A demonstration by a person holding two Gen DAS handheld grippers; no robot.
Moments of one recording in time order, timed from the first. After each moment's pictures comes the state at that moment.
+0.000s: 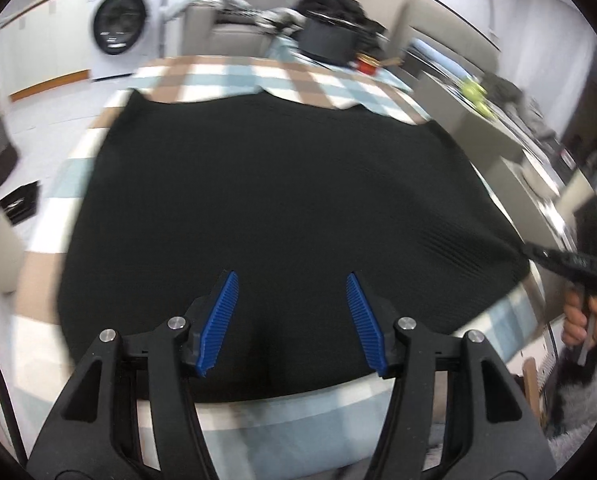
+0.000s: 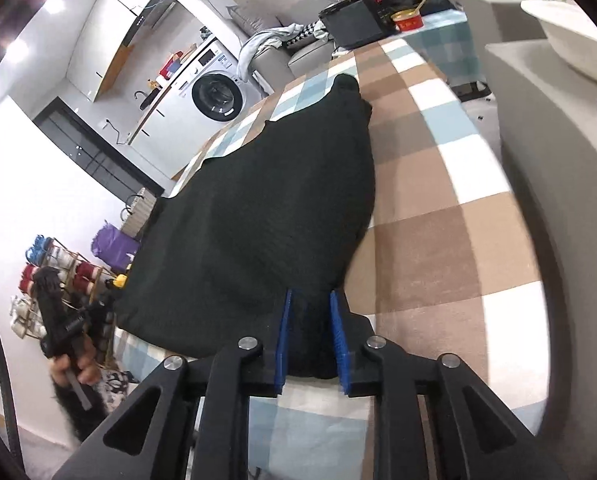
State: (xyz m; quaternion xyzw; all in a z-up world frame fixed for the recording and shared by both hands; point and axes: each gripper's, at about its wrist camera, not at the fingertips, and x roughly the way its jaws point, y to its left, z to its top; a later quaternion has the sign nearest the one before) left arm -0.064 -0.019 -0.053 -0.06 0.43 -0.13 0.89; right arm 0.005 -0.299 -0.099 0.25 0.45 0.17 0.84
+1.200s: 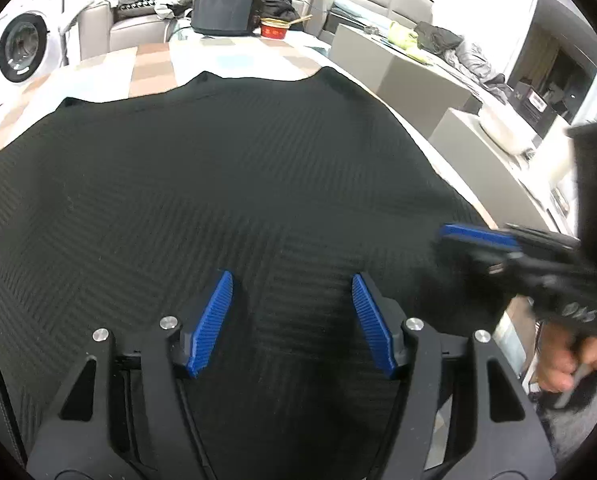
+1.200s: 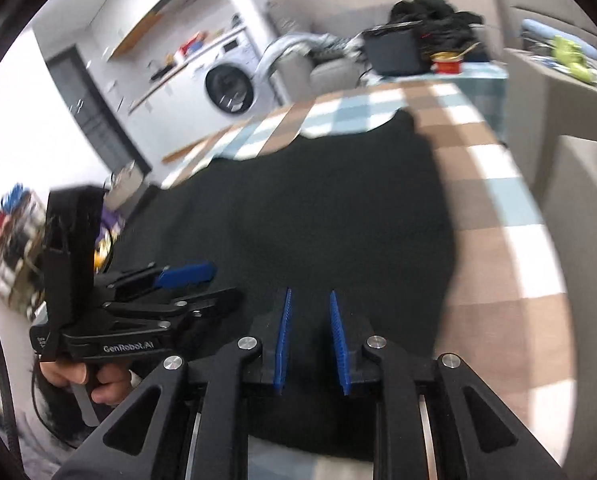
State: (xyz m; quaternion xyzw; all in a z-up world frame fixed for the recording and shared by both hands) left arm 0.017 -0.185 -0.090 -0.01 0.45 -0.25 0.85; right arm 0.051 -0.216 -0.085 0.11 0.43 0.17 0.88
